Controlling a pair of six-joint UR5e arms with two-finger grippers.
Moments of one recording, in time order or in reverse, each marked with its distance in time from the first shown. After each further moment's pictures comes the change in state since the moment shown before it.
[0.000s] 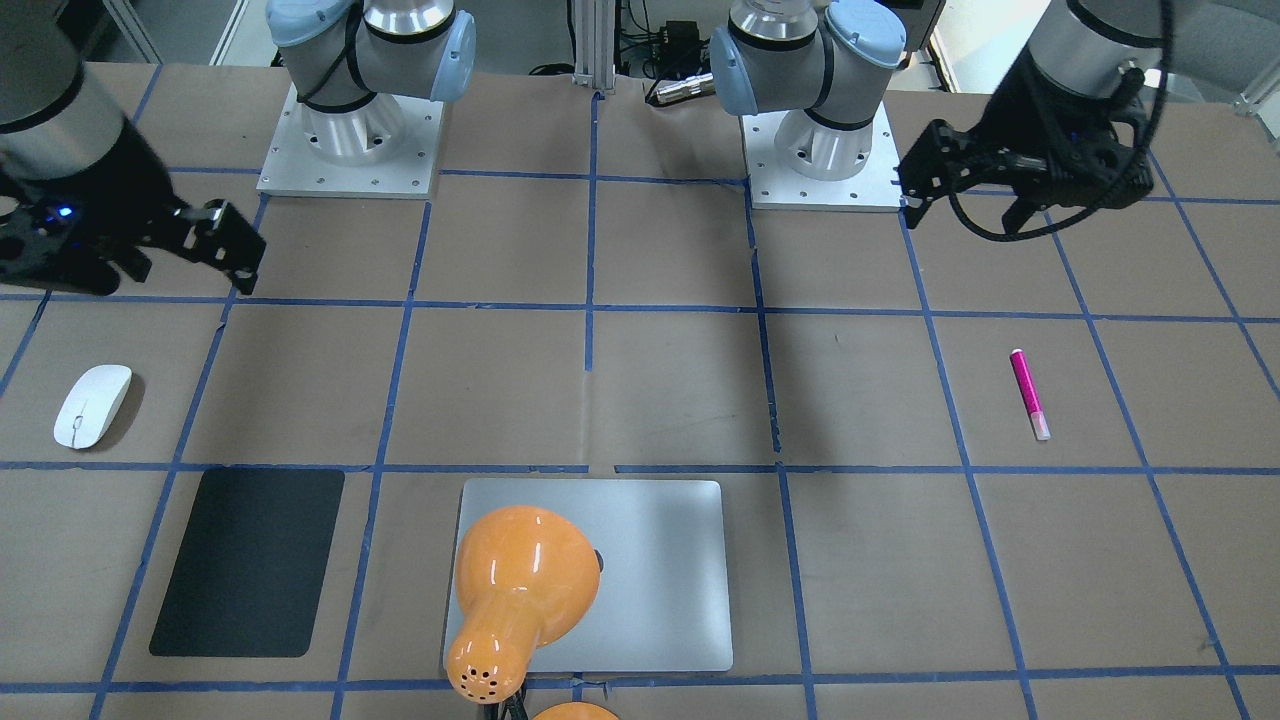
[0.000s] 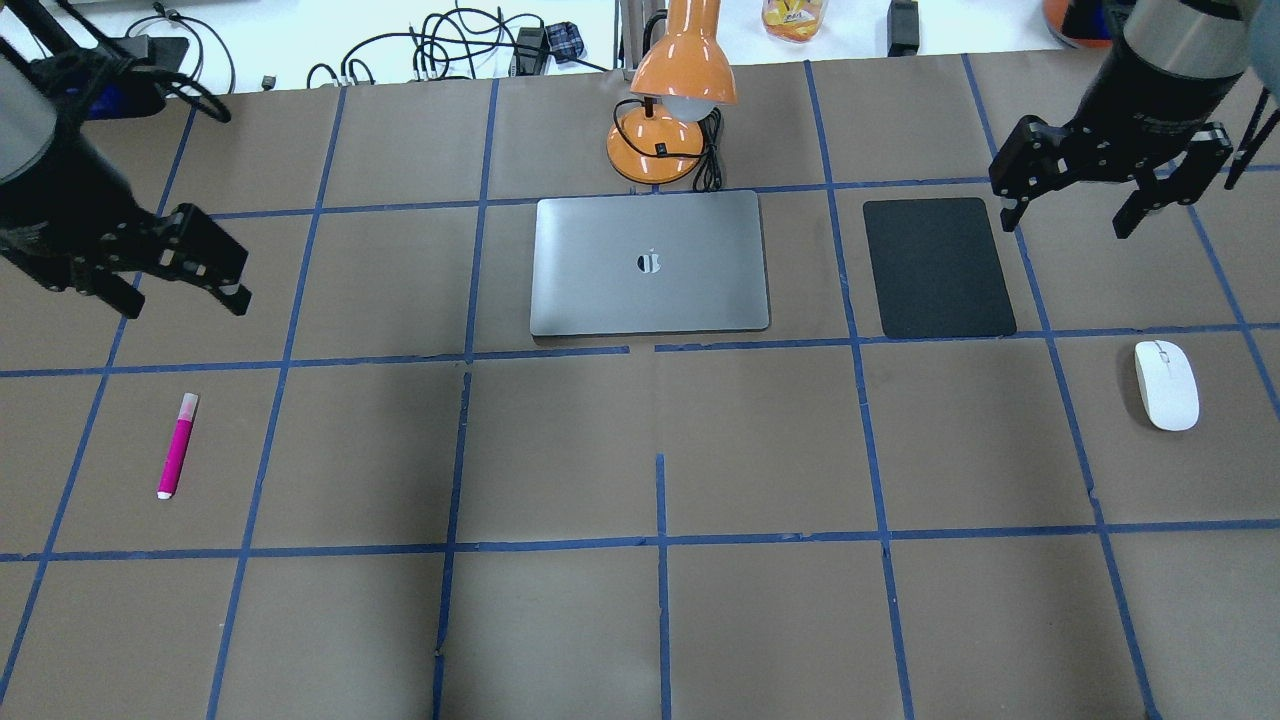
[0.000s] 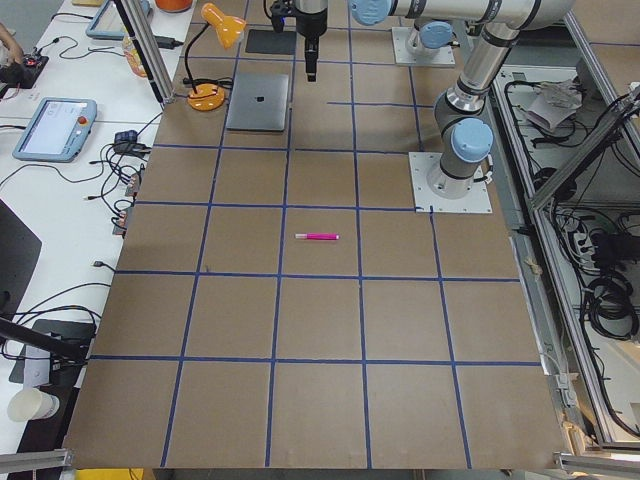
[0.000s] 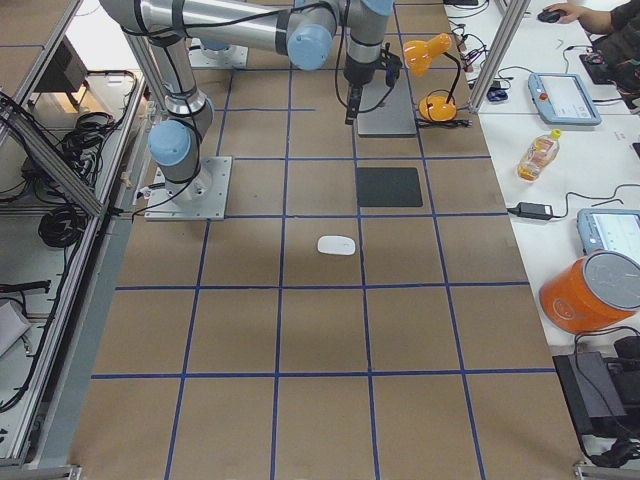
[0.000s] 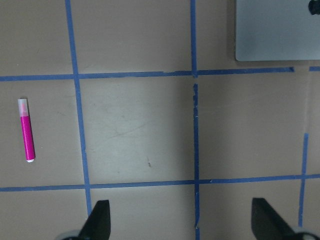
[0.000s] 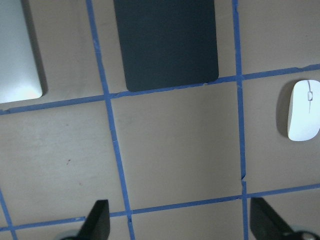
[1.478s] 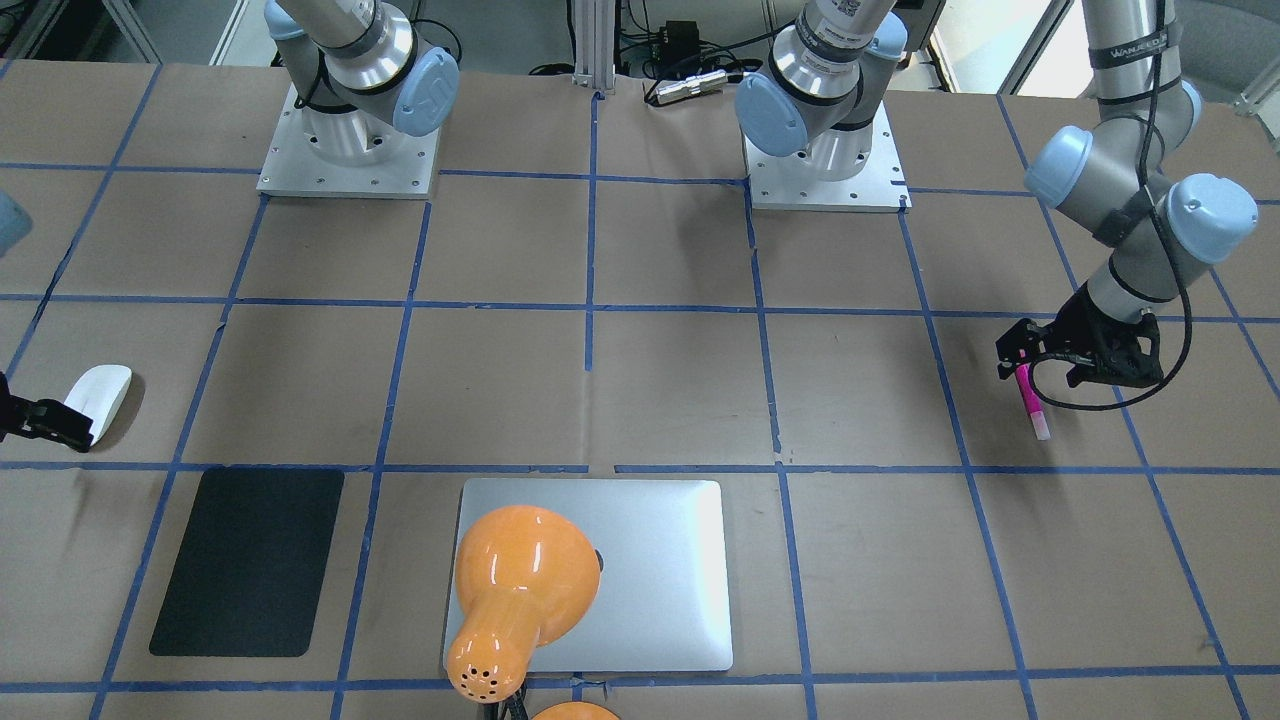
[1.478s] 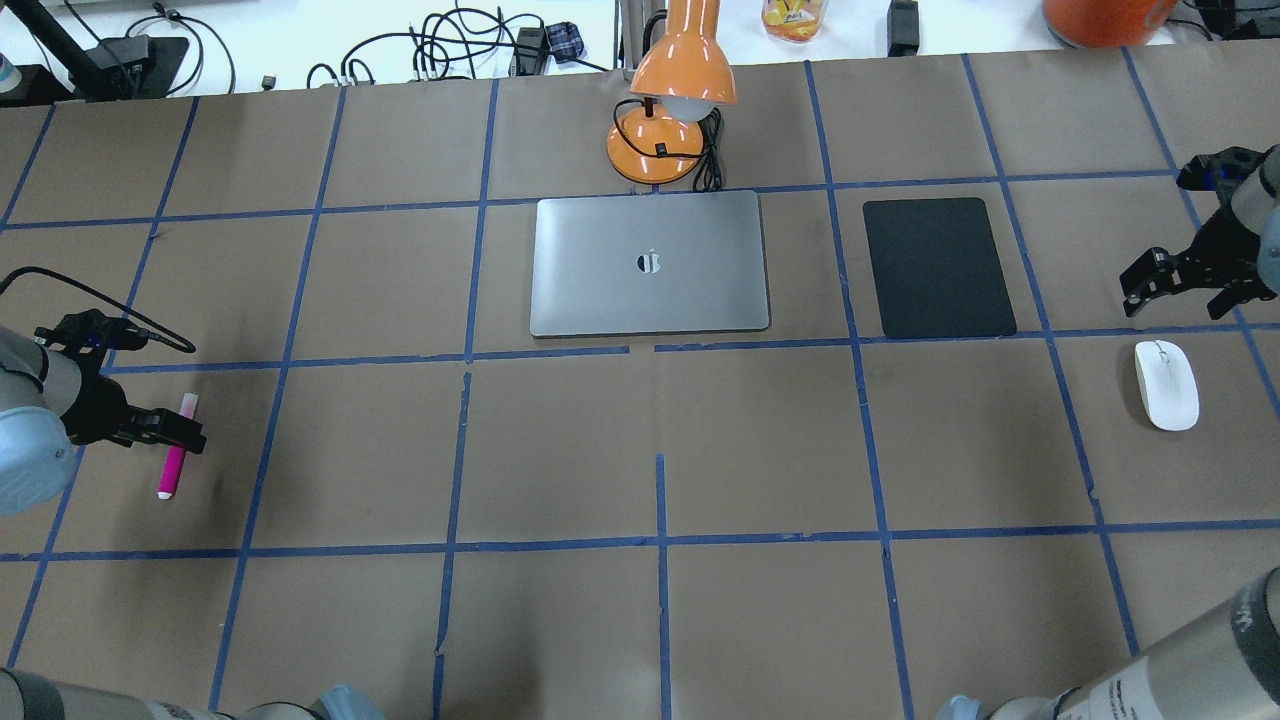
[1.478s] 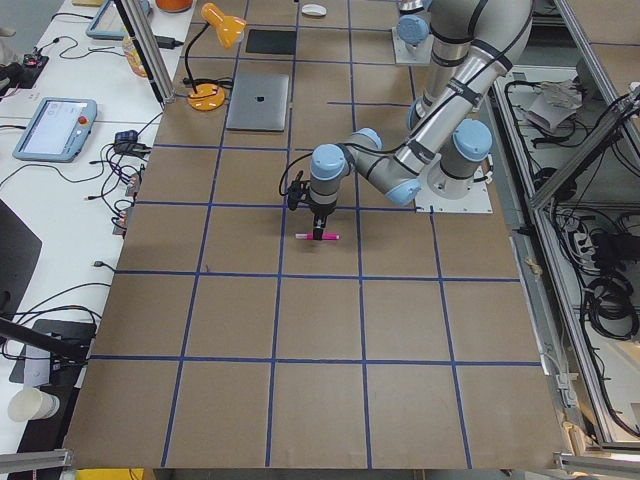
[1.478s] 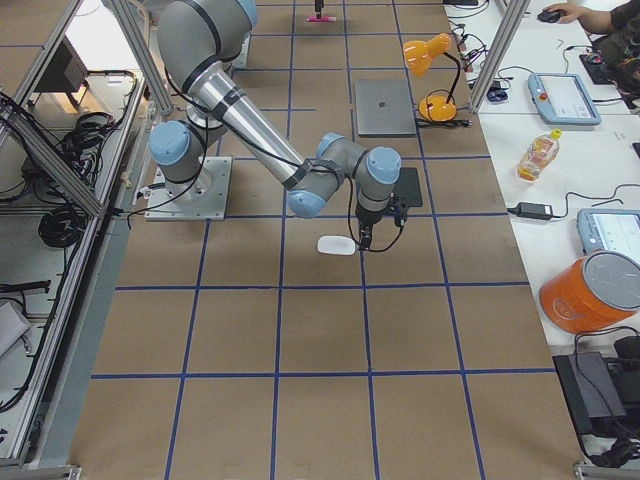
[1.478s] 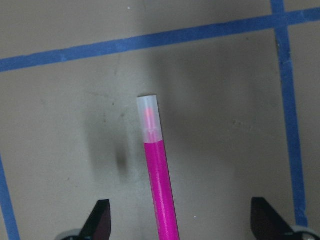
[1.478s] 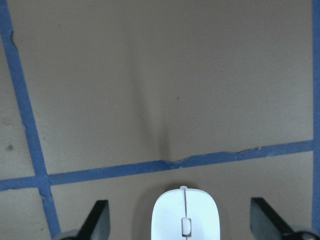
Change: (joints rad) left arm 0.395 -0.366 -0.472 0.934 -0.002 0.459; right arm -0.339 0.316 0.235 -0.610 -0.039 -0.361
